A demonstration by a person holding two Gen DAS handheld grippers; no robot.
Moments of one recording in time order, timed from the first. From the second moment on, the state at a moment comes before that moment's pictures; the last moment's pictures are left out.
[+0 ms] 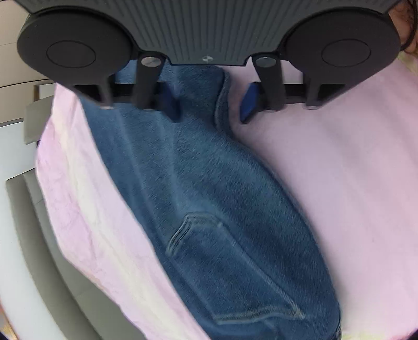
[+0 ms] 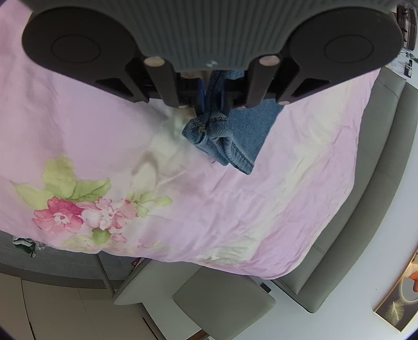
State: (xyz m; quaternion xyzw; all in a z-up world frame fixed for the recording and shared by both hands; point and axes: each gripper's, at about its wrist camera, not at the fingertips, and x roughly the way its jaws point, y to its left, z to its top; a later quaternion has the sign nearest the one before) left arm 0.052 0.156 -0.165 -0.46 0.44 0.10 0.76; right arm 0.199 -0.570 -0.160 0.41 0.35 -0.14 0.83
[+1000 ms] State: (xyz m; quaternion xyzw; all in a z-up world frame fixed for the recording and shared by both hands) left arm 0.087 0.074 -0.072 -0.24 0.43 0.03 0.87; right arm 0.204 -0.381 -0.009 0.12 0.30 0.04 0.94
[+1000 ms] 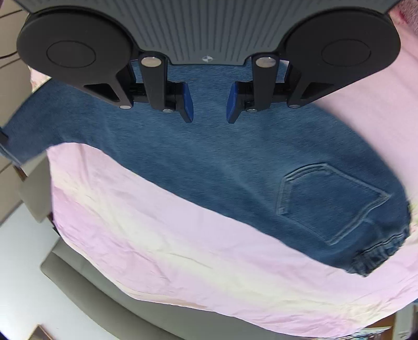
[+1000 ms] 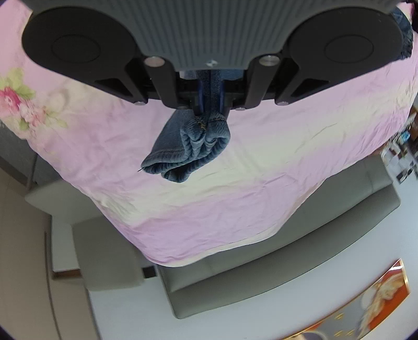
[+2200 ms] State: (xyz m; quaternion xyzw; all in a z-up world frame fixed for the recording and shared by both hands) left arm 0.134 0.108 -0.105 -0.38 0.44 -0.06 0.81; right arm 0.153 -0.135 -0.125 -0.16 0.42 0.34 0.83
